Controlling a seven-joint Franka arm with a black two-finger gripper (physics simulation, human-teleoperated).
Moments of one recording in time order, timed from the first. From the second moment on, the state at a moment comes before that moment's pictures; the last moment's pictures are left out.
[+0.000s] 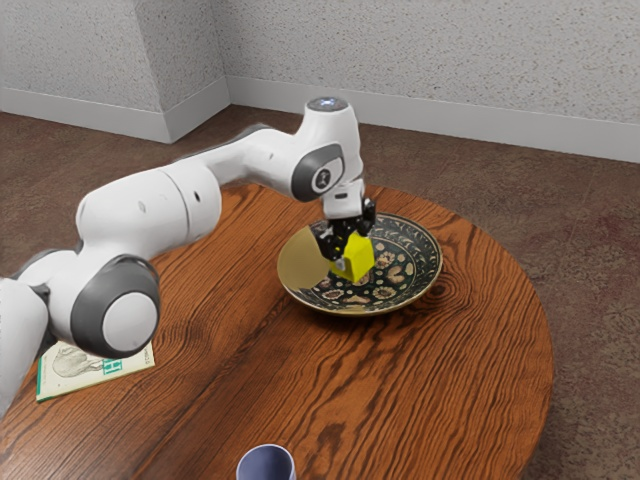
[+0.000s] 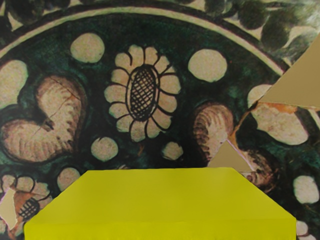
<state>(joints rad) -0.08 1.02 -0.19 -0.81 0.18 1.90 1.61</state>
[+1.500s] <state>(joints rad) -0.02 0.60 -0.16 -1.07 0.21 1.70 0.89</state>
